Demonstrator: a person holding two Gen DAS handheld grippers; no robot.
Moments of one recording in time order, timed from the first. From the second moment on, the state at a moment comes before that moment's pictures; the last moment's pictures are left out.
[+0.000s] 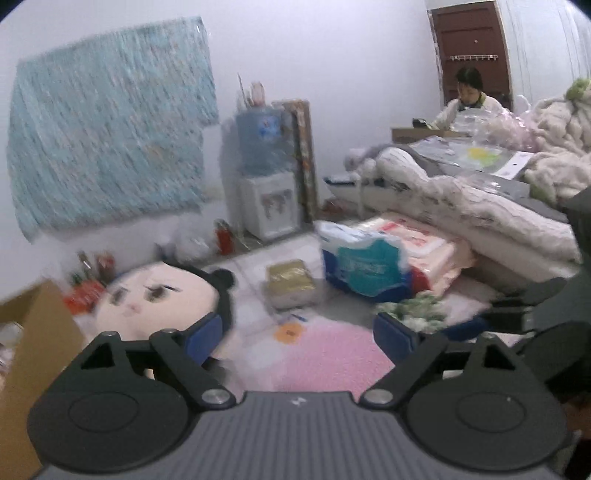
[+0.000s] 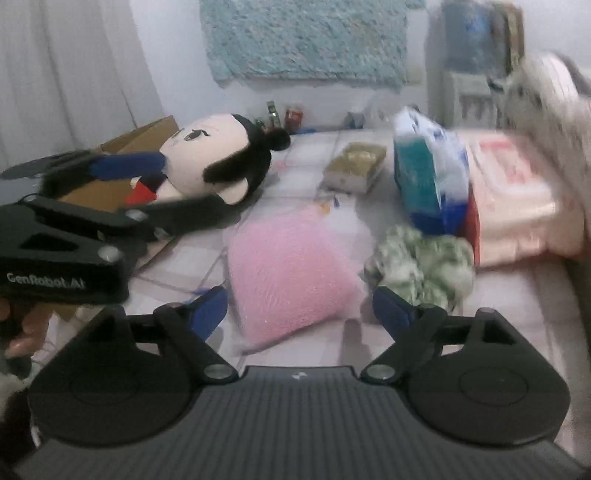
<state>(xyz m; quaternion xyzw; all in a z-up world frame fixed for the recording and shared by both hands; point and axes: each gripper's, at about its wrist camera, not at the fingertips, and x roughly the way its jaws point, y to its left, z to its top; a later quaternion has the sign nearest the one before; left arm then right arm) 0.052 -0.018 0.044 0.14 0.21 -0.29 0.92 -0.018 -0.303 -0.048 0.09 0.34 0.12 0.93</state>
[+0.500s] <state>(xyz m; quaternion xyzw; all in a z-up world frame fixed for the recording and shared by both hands) 0.099 -0.057 -0.004 0.12 0.29 -0.32 0.89 -0.021 -0.393 -0.043 0.16 0.34 0.05 0.92</state>
